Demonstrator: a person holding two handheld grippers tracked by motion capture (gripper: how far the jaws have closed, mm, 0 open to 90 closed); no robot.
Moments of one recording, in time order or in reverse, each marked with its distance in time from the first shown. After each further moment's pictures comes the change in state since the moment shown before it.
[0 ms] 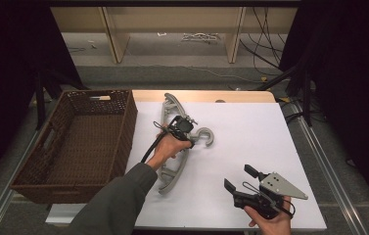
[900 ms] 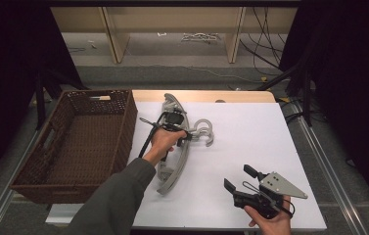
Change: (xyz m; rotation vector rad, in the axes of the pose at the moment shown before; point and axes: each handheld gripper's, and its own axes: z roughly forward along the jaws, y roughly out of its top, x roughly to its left) left arm 0.031 -0.004 -0.019 -0.053 -0.183 -0.371; right arm 0.000 -0.001 0.001 0.011 0.025 0.021
